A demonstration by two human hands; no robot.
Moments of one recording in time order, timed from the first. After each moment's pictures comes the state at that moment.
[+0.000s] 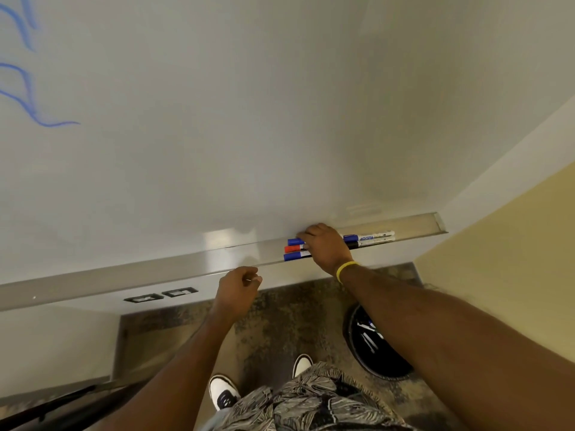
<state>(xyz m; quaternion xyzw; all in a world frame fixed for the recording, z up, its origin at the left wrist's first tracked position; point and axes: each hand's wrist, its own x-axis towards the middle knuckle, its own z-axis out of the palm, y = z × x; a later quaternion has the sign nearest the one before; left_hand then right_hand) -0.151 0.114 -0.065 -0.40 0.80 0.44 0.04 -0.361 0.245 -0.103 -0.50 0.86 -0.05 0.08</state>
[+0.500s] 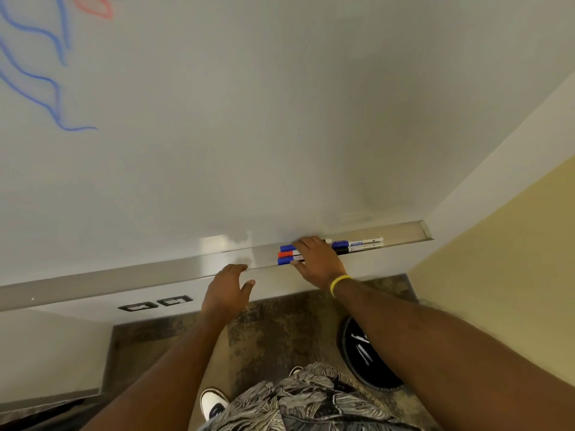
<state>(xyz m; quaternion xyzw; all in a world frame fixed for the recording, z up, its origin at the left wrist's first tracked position) -0.144 0.112 -0.065 -0.34 0.88 0.32 0.04 -0.335 0.264 -0.084 -0.48 0.87 -0.12 0.11</state>
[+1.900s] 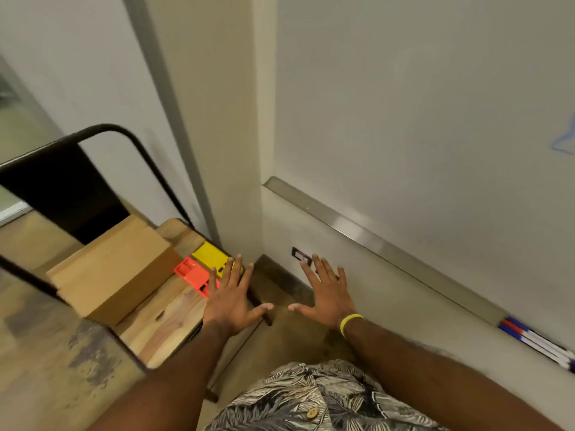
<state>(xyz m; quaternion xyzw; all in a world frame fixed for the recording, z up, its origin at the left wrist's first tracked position) 0.346 0.027 -0.068 -0.58 0.81 0.07 0.02 0.097 0.052 -0.060 -0.73 0.67 0.04 0.14</state>
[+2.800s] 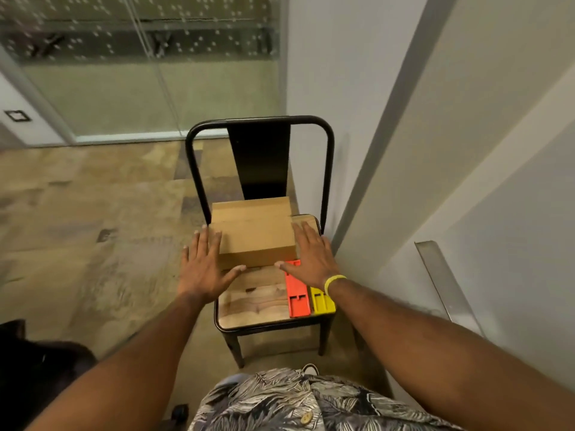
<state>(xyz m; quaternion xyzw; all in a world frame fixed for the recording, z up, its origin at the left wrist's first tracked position) 0.537 0.047 -0.041 -0.90 0.43 0.07 -0.05 0.341 -0.135 -0.025 -0.92 0.33 -0.02 0.22</state>
